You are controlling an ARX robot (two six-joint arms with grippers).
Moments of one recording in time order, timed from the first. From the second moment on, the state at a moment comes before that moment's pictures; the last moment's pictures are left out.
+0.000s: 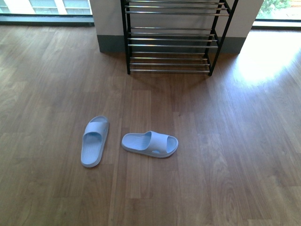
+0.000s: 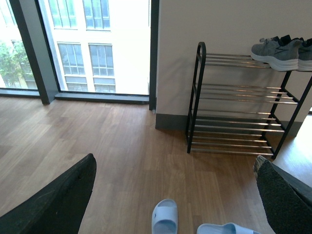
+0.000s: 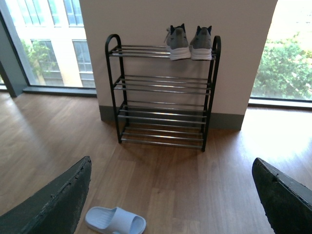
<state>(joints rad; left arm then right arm) 0.00 0.02 0.01 0.00 0.00 0.00 0.00 0.00 0.02 0.00 0.00 0.00</state>
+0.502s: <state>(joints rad) 0.00 0.02 0.01 0.00 0.00 0.00 0.00 0.00 0.02 0.00 0.00 0.00</state>
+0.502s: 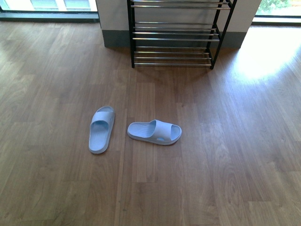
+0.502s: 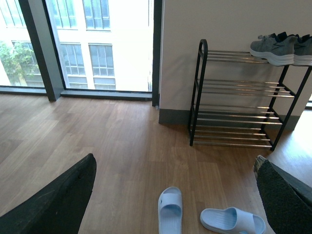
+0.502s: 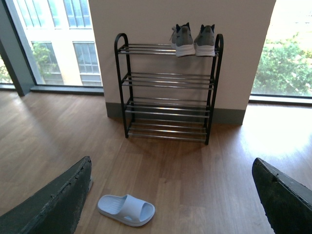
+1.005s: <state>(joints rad) 0.00 0.02 0.01 0.00 0.00 0.00 0.00 0.00 0.02 0.00 0.00 0.00</state>
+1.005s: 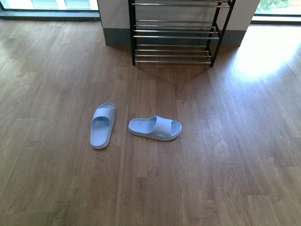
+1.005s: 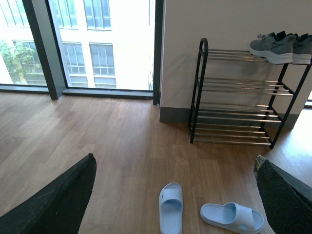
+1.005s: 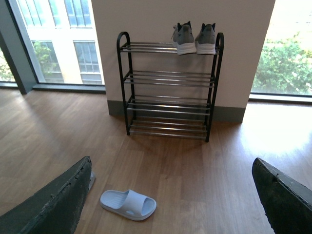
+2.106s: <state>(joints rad) 0.00 0.02 0.01 0.00 0.00 0.00 0.00 0.00 0.02 0.00 0.00 0.00</state>
